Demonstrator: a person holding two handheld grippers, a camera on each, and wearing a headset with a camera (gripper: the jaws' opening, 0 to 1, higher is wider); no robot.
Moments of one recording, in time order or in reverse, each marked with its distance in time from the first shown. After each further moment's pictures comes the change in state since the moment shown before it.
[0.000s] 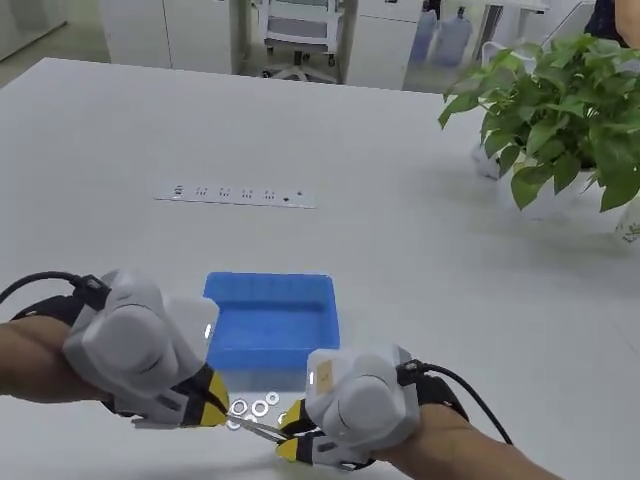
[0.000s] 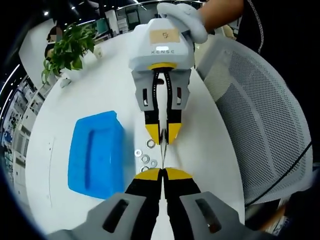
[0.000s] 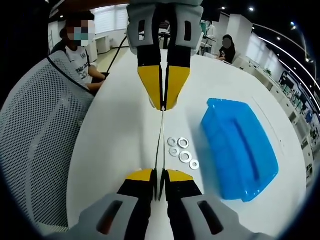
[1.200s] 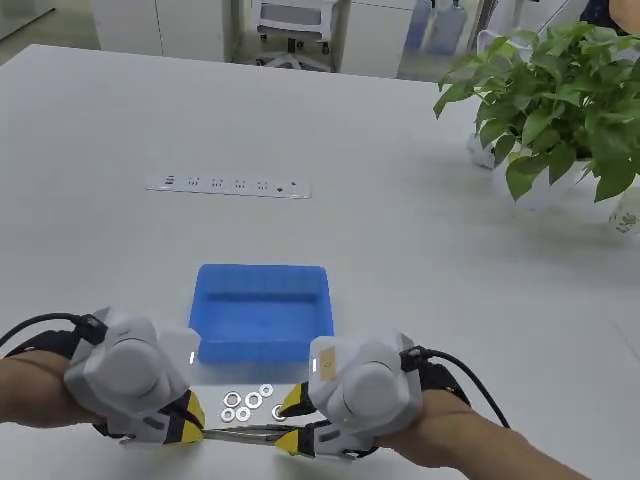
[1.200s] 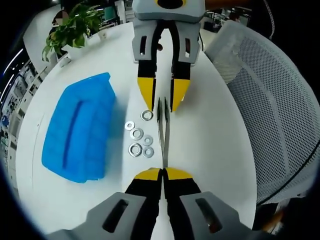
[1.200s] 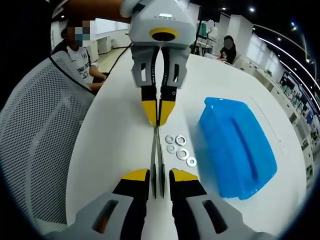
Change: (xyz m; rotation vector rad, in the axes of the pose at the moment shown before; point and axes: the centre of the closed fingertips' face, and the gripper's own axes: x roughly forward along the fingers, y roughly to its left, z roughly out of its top) left arm 0.044 -0.006 -0.055 -0.102 0.058 -0.019; right arm -0.003 -0.002 -0.005 -0.011 0.002 0.011
